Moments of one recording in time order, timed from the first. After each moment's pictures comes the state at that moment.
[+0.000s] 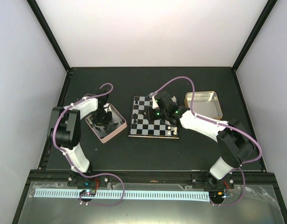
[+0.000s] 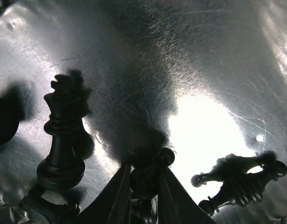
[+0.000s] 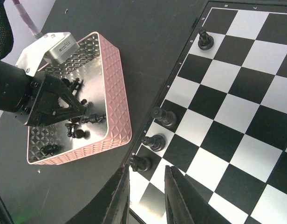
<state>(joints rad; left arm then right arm) -0.15 1.77 1.09 -0.84 0.03 -0.31 0.74 1.62 1.05 -0.15 -0.21 0.52</state>
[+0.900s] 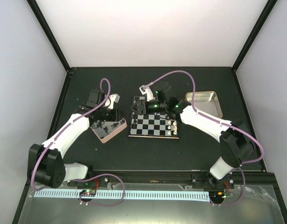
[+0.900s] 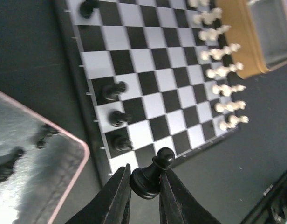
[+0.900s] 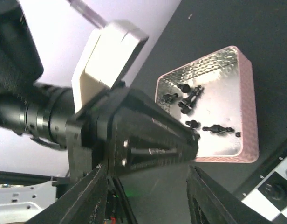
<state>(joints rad) -0.25 1.29 0.90 -0.55 0.48 -0.29 0.73 1.61 1.17 -0.06 -0.60 0.62</state>
